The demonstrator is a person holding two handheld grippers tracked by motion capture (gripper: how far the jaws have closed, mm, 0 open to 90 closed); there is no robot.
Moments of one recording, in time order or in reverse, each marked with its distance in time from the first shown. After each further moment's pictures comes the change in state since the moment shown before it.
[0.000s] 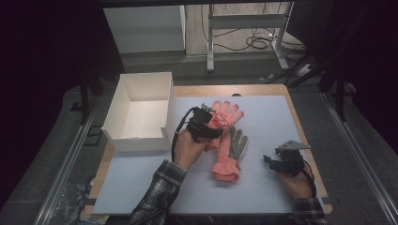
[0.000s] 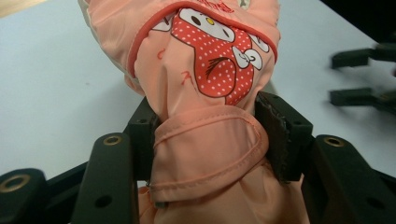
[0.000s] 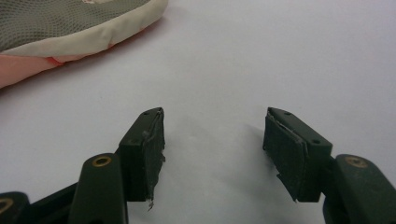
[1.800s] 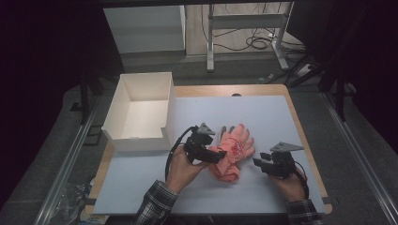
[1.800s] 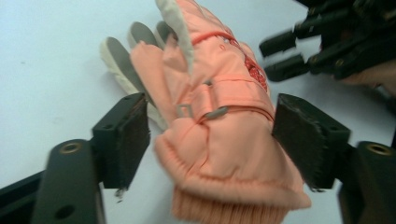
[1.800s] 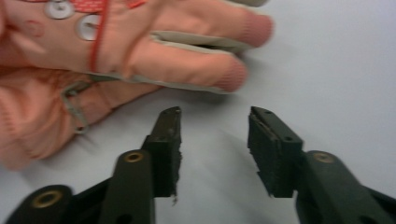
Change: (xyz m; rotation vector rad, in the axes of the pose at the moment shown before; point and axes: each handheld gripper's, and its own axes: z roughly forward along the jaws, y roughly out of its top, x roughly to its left) left arm -0.029 -0.049 -0.028 -0.056 -0.112 0.083; right arm 0.035 0.012 -0.004 -0.014 0.186 0.010
